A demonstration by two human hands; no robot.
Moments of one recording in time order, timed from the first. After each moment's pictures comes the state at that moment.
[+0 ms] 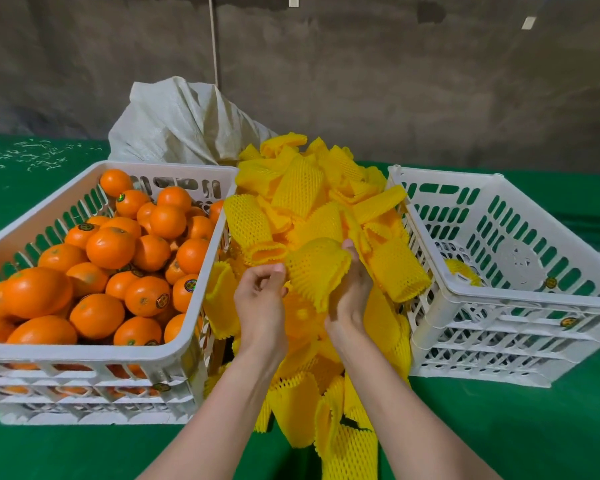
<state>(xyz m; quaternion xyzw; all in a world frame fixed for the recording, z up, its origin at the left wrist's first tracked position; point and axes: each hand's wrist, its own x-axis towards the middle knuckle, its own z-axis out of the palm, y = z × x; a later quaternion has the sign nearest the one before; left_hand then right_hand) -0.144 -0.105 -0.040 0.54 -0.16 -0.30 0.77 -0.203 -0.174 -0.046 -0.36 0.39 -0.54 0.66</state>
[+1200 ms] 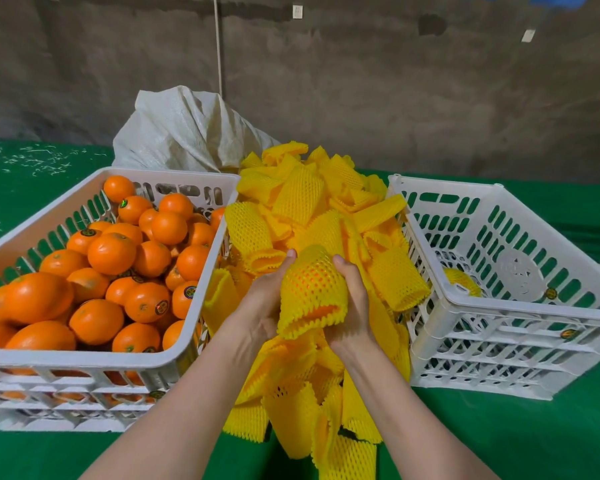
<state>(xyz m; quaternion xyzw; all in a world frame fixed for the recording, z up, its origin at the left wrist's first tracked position) -0.118 -0.132 -0.030 0.52 -0.16 -0.56 0.63 -0.215 -0.159 -0.023 -0.36 0.23 -0.44 0.79</state>
